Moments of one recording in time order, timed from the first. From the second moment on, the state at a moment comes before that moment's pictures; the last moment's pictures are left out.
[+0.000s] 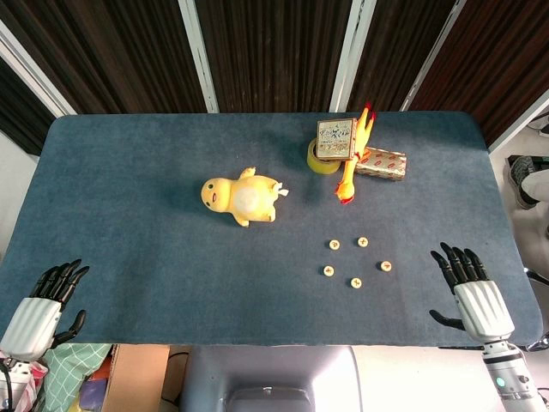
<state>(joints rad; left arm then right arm) -0.13 -1.11 0.04 -1.56 1.66 1.49 -0.07 0.12 -1.15 0.01 -1.61 -1.59 1.44 -0.13</state>
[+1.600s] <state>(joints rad) -0.11 -1.09 0.04 -1.57 1.67 1.53 -0.10 0.49 -1.50 0.01 -1.23 -1.59 0.99 -0.21</state>
